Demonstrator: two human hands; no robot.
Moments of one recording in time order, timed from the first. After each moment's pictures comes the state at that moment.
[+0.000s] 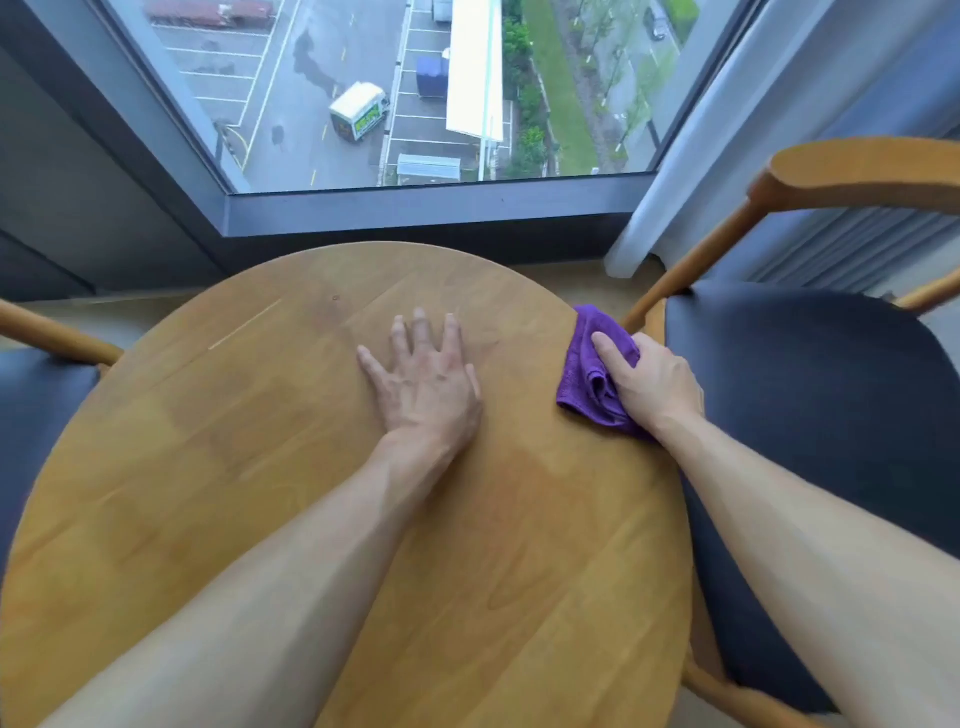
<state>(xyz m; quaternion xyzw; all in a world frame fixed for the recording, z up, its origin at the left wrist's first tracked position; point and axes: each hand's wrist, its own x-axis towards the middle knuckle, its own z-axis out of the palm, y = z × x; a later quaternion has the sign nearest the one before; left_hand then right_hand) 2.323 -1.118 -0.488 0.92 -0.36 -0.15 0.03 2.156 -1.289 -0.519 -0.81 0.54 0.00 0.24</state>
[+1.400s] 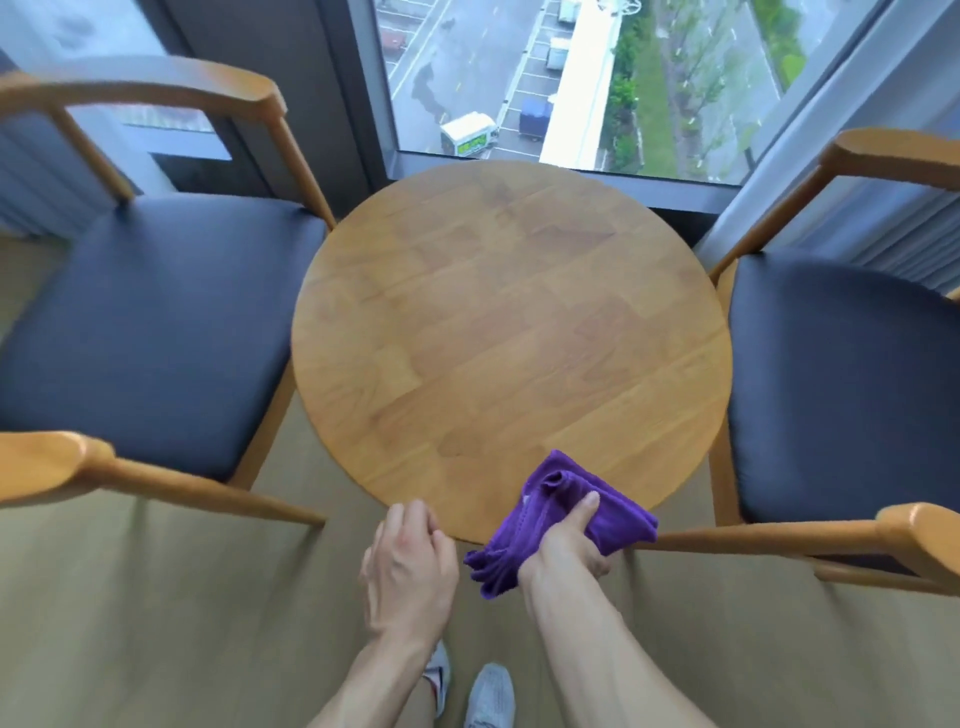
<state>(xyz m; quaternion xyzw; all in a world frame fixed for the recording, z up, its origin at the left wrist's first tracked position) 2.091 -0.739 -0.470 0.95 -0.12 -0.17 0.24 2.058 -0.872 -0.476 -0.13 0.81 -0.18 0.54</state>
